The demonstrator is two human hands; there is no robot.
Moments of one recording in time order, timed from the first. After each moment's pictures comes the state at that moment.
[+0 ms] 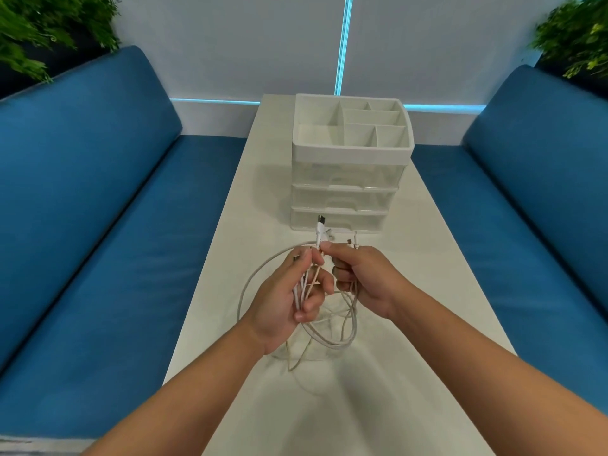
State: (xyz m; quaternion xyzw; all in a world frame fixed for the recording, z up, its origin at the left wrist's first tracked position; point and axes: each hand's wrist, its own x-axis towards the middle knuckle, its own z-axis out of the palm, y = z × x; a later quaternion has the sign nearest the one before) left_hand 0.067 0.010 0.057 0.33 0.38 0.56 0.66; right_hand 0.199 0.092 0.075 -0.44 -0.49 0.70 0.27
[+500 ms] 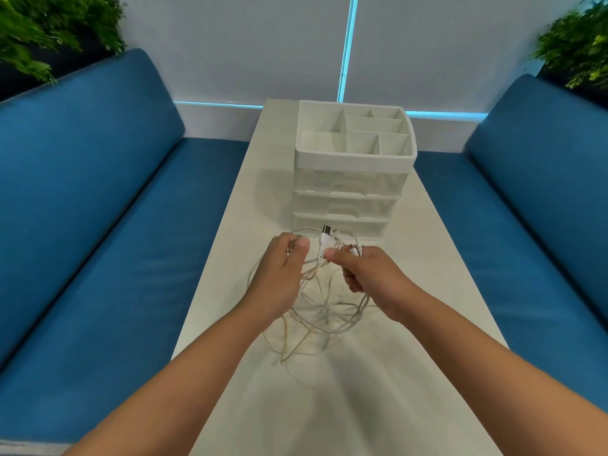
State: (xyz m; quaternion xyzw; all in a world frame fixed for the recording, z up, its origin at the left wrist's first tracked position) left_hand 0.057 0.038 0.068 0.46 0.68 0.46 0.35; right_hand 0.206 0.102 0.079 -0.48 -0.60 0.59 0.26
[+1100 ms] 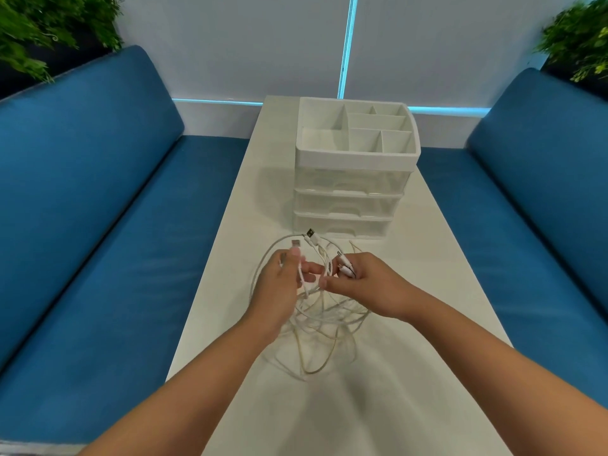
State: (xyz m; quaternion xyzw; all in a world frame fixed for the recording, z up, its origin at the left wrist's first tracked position) left_hand 0.062 0.040 0.049 0.34 0.63 0.54 0.44; right_hand 0.212 0.104 0.074 -0.37 -0.77 0.49 0.15
